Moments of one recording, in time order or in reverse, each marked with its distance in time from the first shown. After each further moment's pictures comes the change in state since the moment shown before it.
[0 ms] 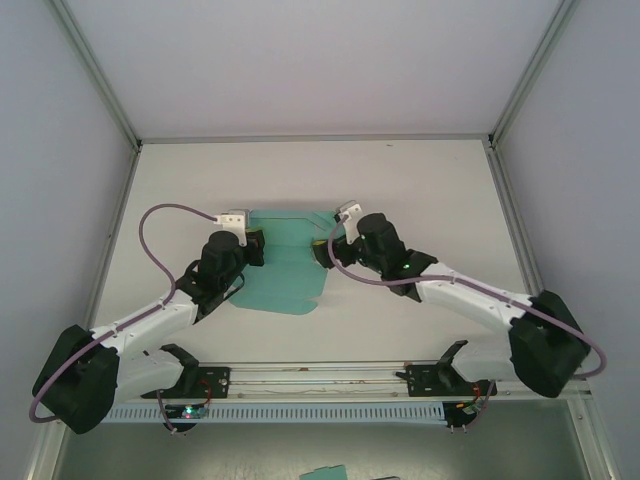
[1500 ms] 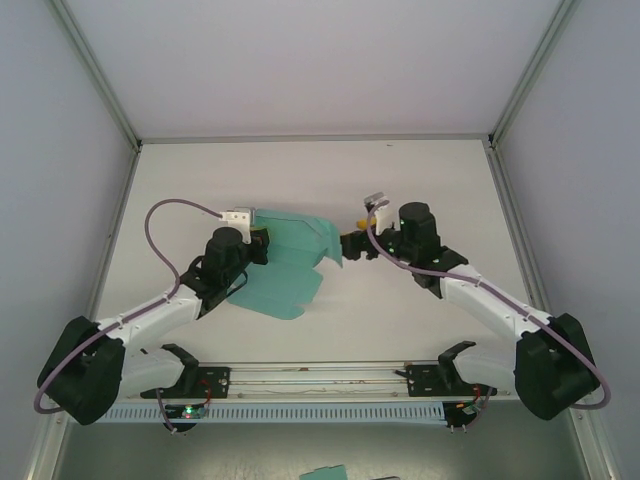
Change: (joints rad) left arm 0.000 0.067 0.031 0.011 0.032 0.009; right arm -0.247 -0.122 -0.067 0.036 -0.536 0.072
